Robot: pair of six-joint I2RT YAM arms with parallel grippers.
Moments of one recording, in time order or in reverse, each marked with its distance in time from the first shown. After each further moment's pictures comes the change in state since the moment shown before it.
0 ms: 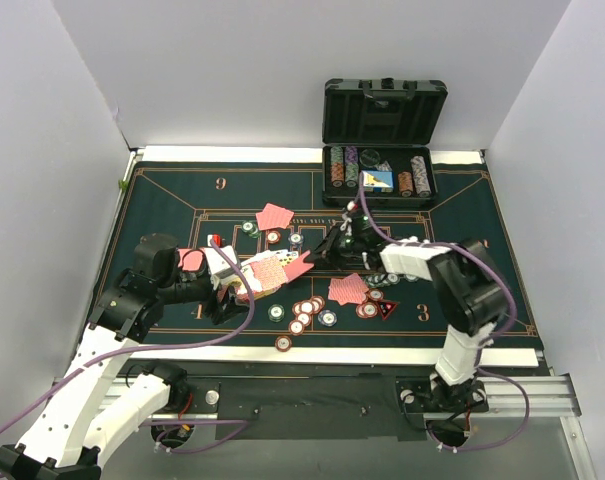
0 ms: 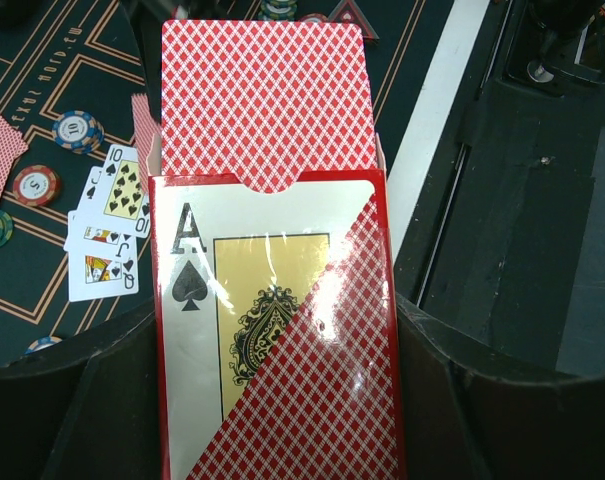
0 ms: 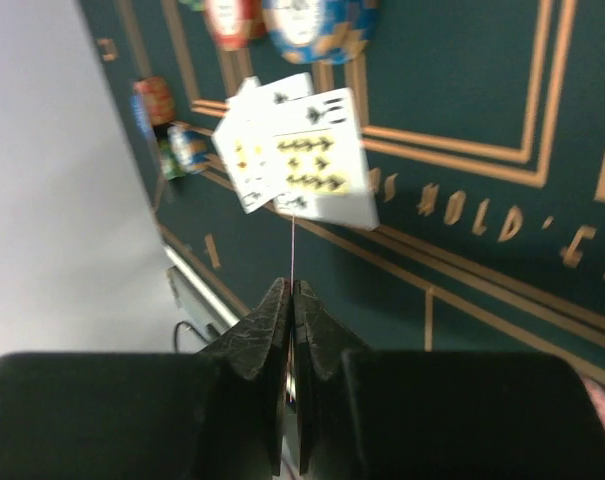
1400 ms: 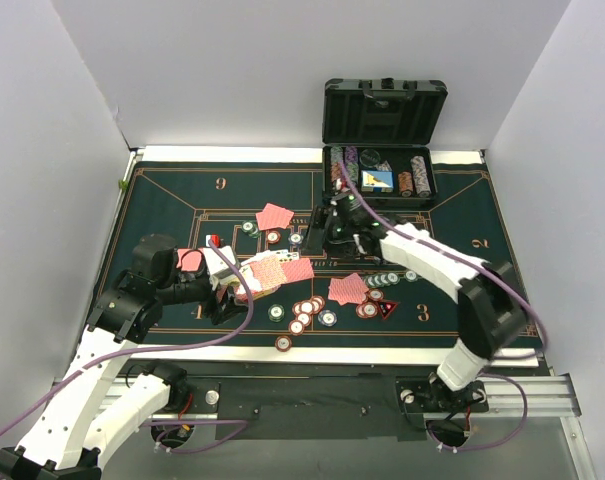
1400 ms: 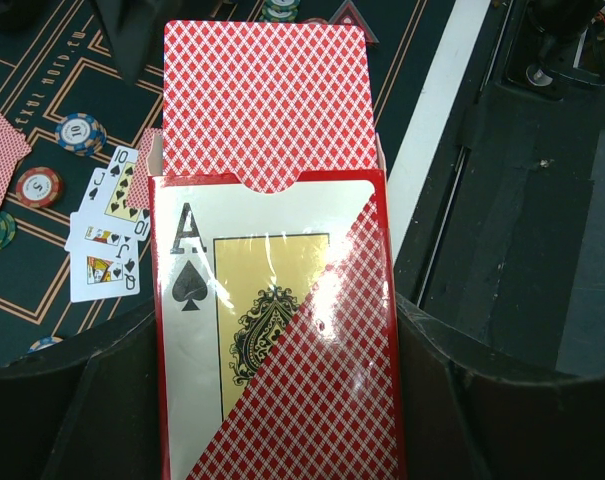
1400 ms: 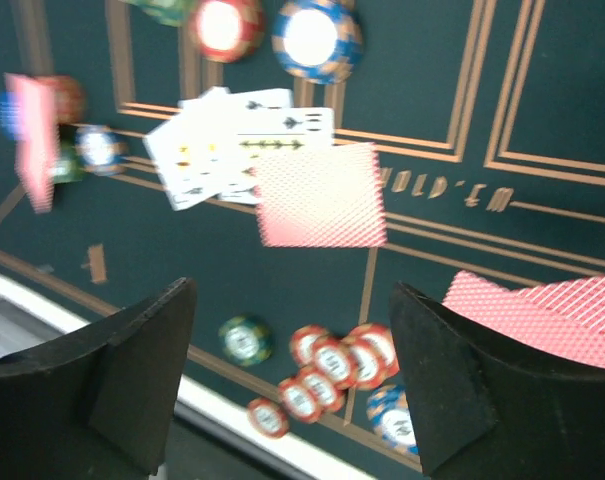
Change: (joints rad) left arm 0.005 -0.010 0.000 0.001 0.003 -0.005; right arm 0.135 -0.027 0.304 -0.572 0.425 -0.335
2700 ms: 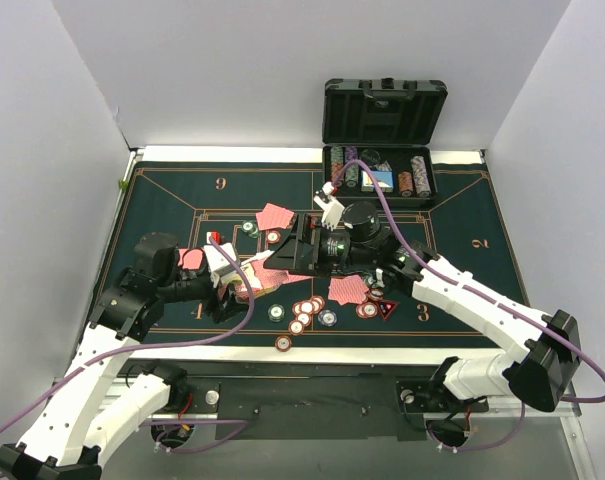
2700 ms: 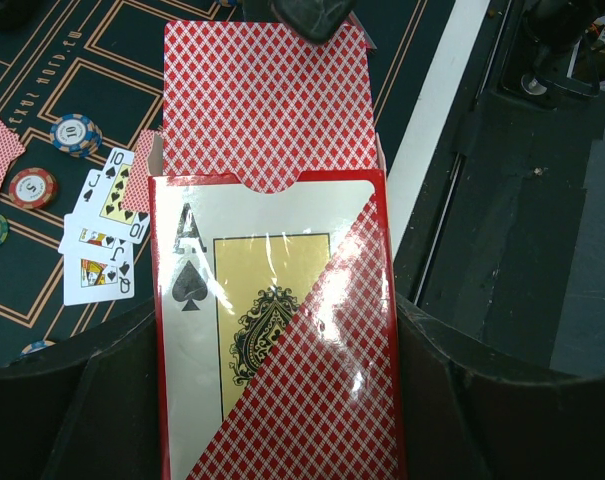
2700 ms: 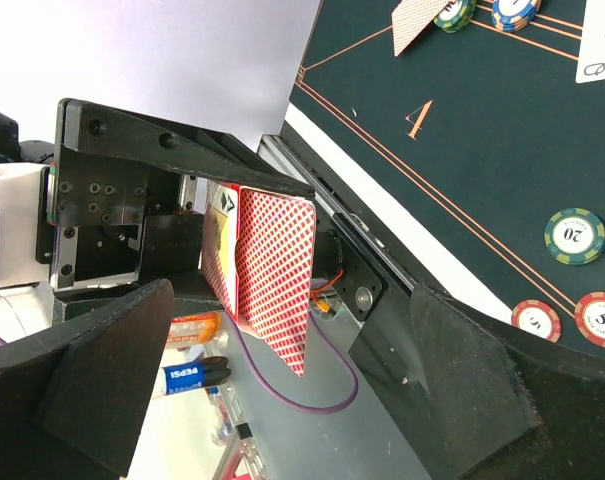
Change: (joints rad) left arm 0.000 0.015 0.000 0.019 0.006 -0.025; right arm 0.206 -0.408 -0.096 0.189 -0.333 0.217
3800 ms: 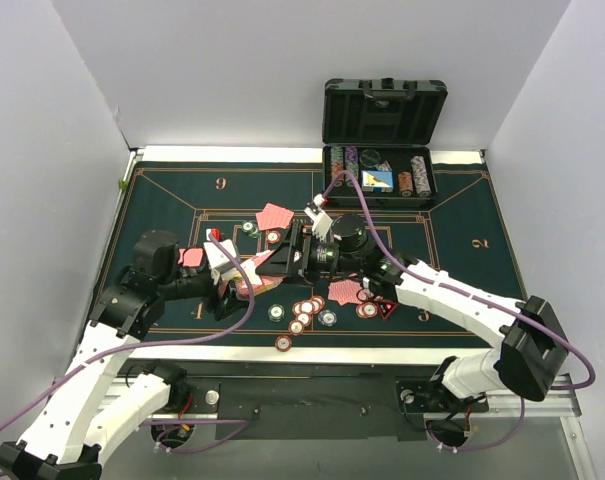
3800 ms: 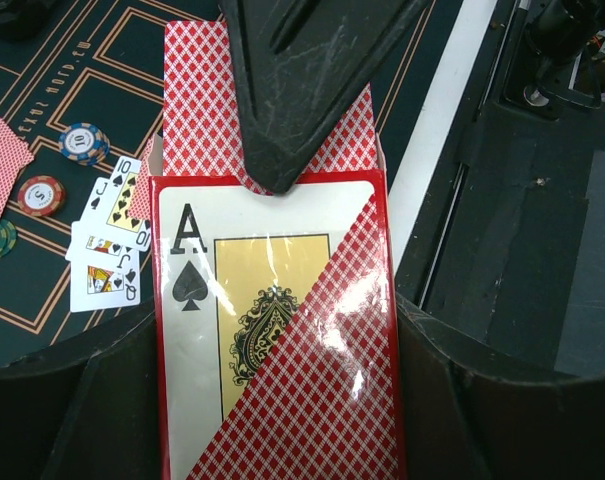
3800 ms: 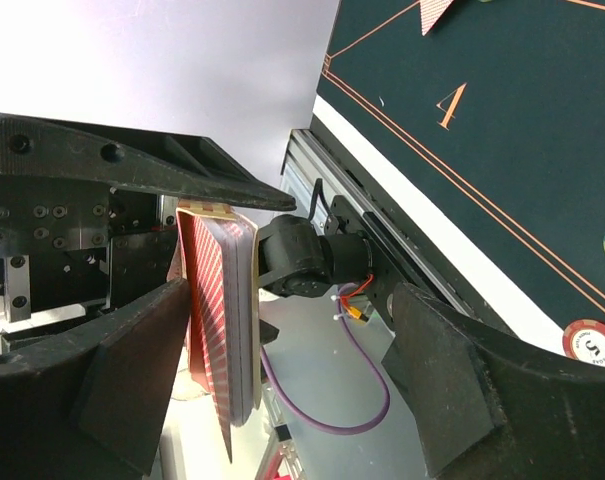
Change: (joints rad) left arm 0.000 0.008 0.007 0.027 -0.001 -0.014; right arm 0.025 0.082 -0.121 0.251 -0.037 0.149
